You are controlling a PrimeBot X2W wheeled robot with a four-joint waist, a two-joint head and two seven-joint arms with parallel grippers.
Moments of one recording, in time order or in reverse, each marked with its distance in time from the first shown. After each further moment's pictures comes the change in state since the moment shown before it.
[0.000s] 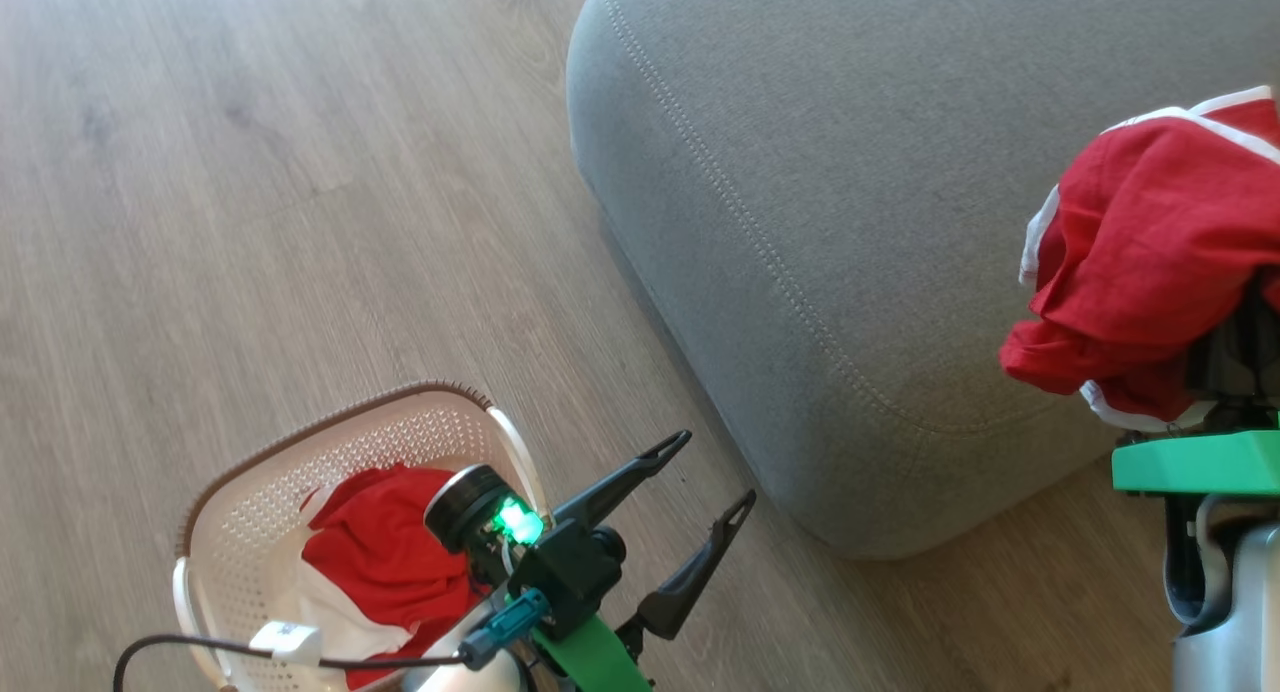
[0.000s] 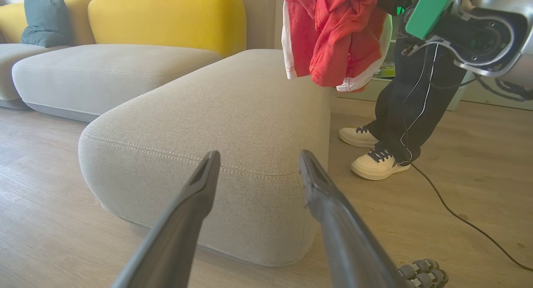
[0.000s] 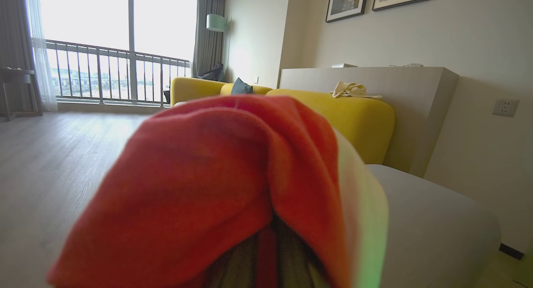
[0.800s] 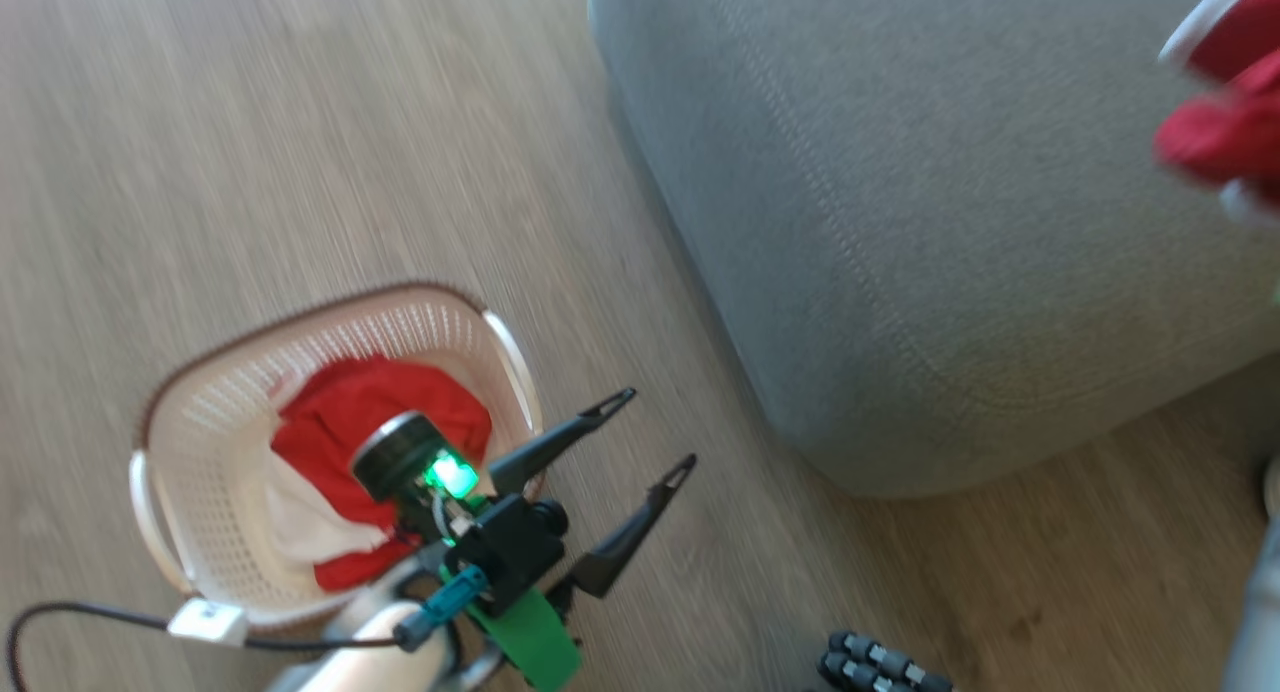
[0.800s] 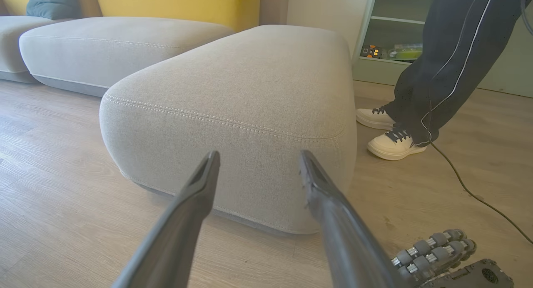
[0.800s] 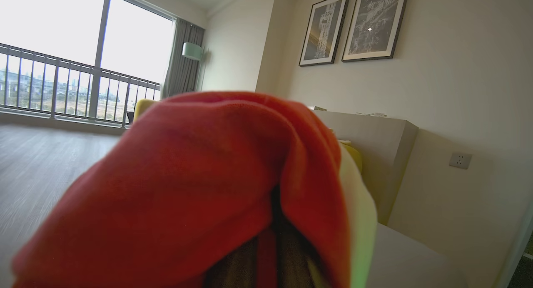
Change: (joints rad) left arm -0.065 0.137 -0.013 -0.066 0.010 0.000 0.000; right arm -0.278 0.006 -0.181 -0.011 -0.069 0.000 0.000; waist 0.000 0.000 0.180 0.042
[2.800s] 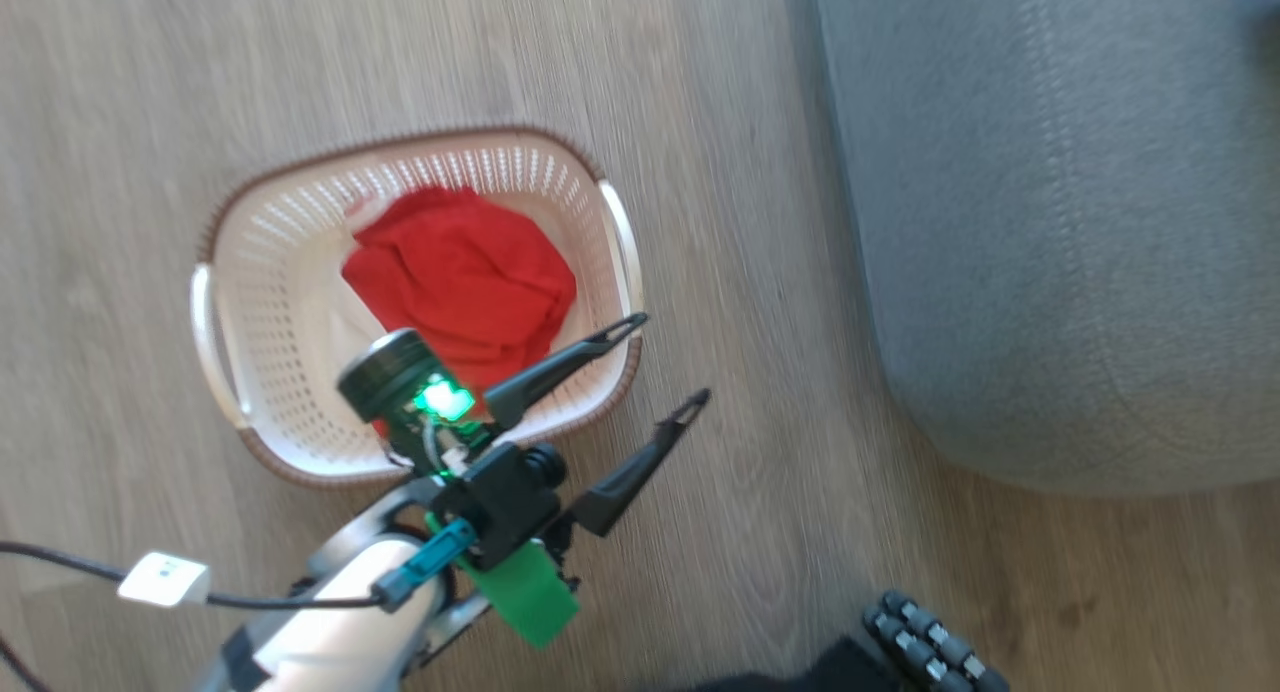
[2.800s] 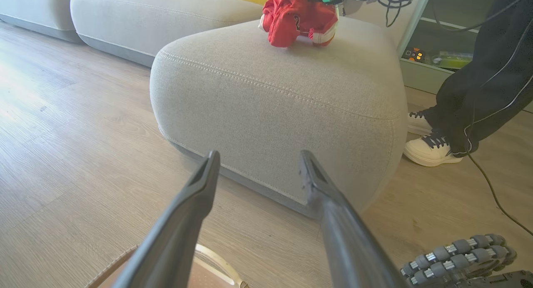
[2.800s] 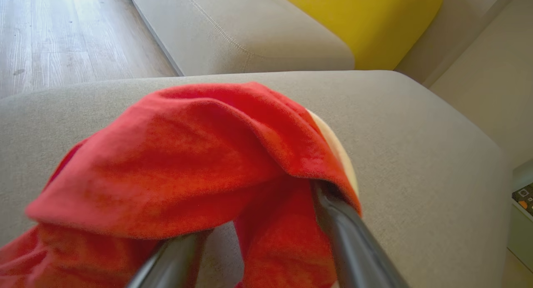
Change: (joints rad) left arm -0.147 0.082 -0.040 -0.082 -0.028 0.000 0.000; right arm -0.779 -0.247 -0.508 1.122 -0.567 0.000 0.022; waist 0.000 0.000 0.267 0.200
